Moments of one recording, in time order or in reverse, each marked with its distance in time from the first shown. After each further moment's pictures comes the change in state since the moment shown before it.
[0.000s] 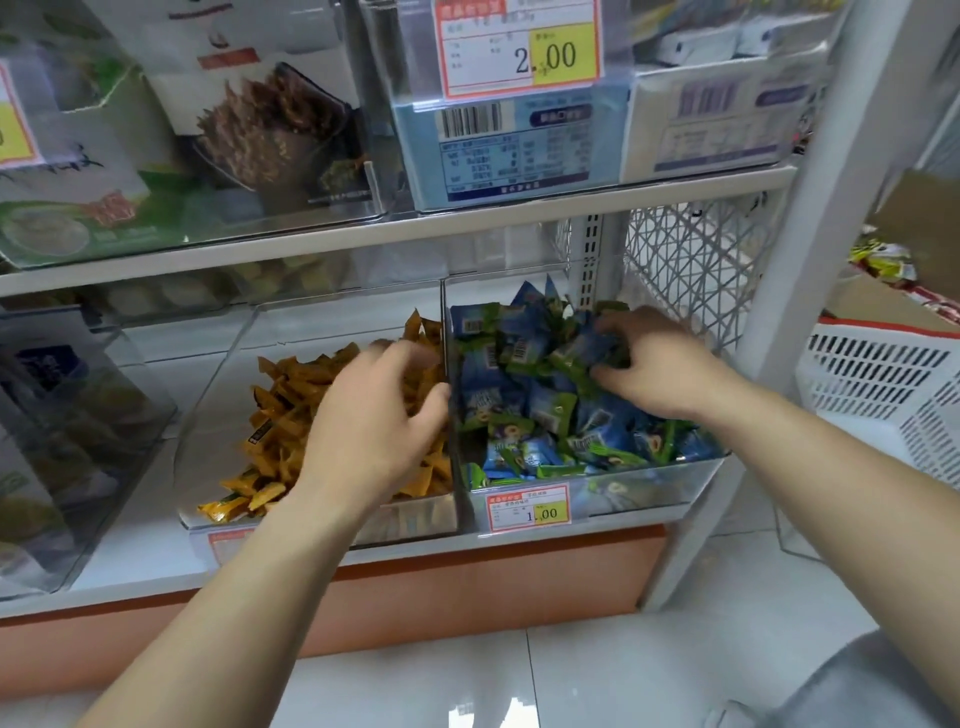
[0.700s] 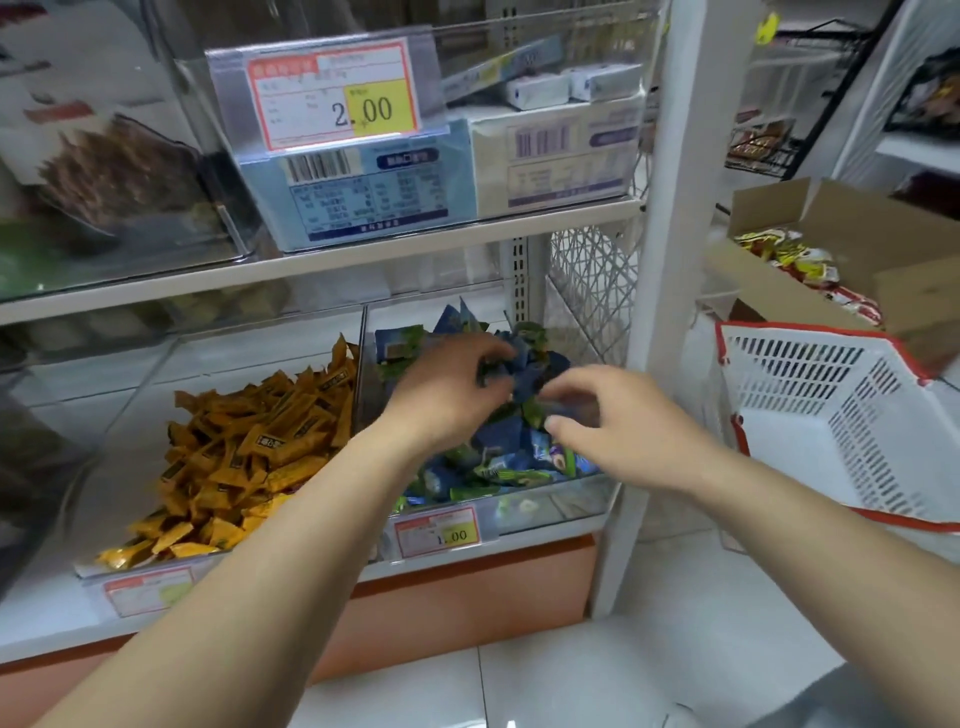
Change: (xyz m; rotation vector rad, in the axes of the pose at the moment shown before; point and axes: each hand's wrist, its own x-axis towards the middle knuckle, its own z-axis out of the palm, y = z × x) left_hand 0.066 0.093 0.081 -0.222 -0.358 0.163; right_hand -0.067 0.025 -0.024 0.189 0.023 -0.109
